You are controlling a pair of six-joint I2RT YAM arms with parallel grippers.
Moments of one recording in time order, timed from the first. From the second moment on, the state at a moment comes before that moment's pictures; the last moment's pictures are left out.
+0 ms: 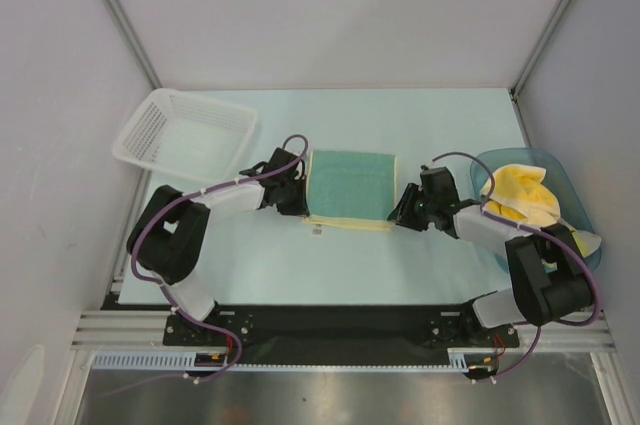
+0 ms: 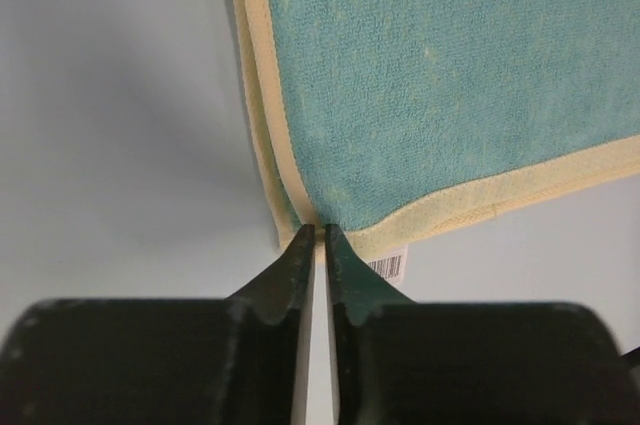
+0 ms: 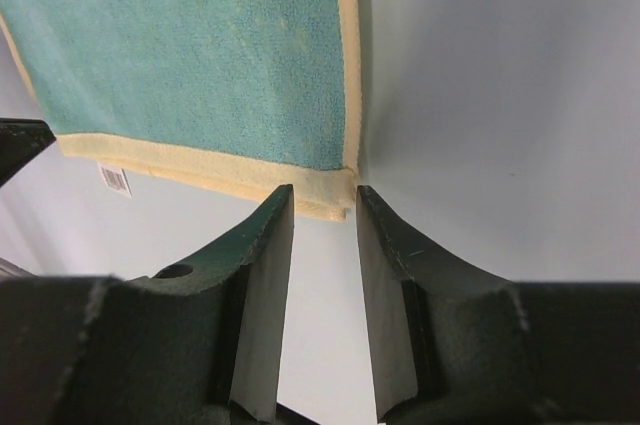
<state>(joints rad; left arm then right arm) -0.53 1.70 0.97 -0.30 0.13 -0.47 0.34 1.41 0.61 -0.08 -0.20 0.71</state>
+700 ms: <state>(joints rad) -0.53 1.67 0.96 -0.32 0.10 -0.49 0.36 1.45 0.59 -0.02 -0.13 0.76</state>
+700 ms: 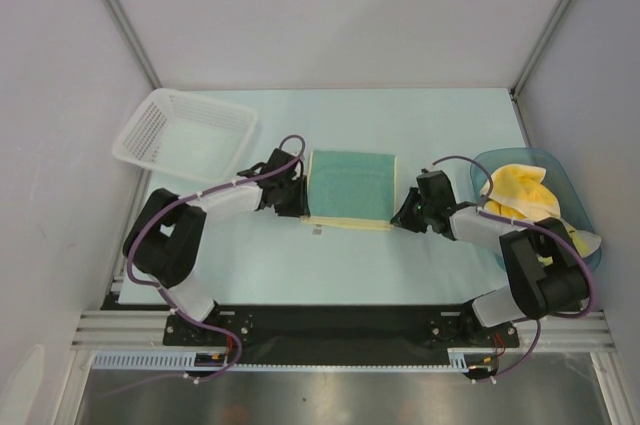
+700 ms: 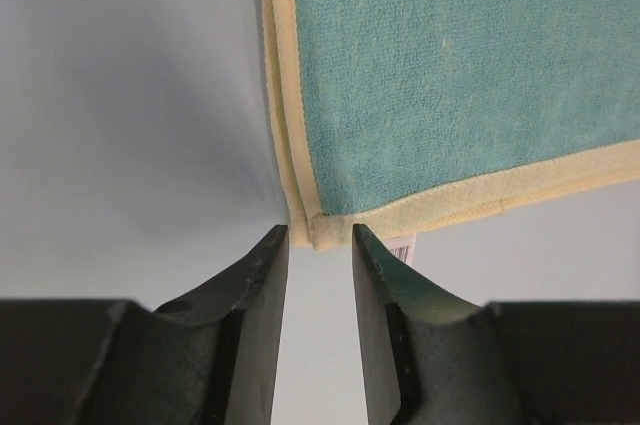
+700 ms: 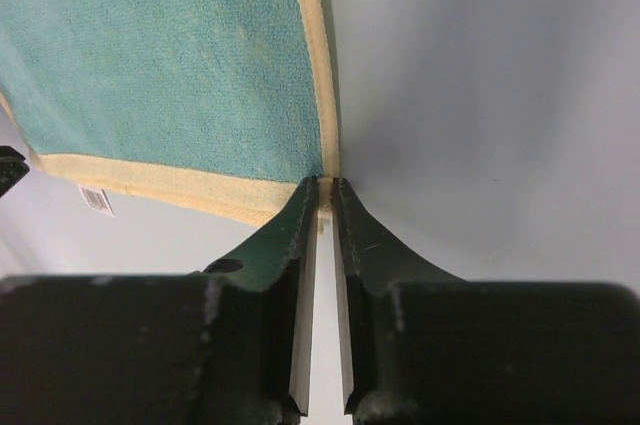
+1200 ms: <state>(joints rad) -0.53 1.67 0.93 -0.30 0.12 -0.50 0.38 1.46 0.59 0.00 -0.12 0.76</state>
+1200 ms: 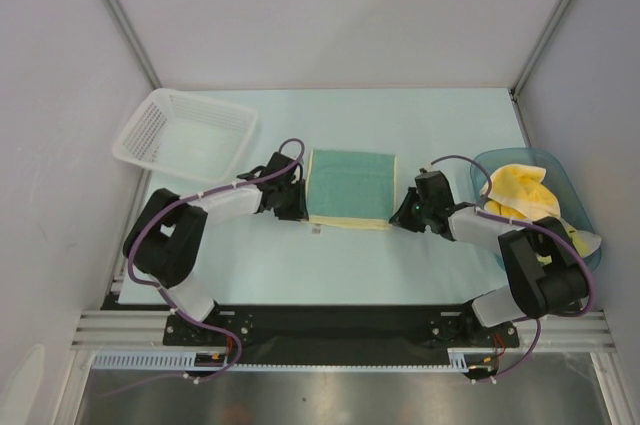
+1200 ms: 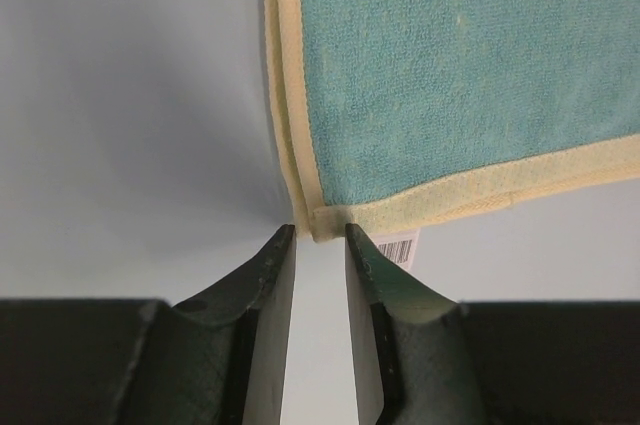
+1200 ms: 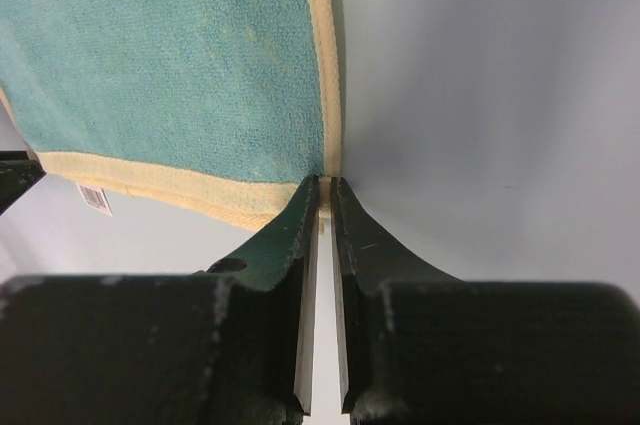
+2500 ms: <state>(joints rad) -0.55 1.69 0.93 -0.27 0.10 -0.52 0.39 1.45 0.58 0.01 -0.11 0.75</state>
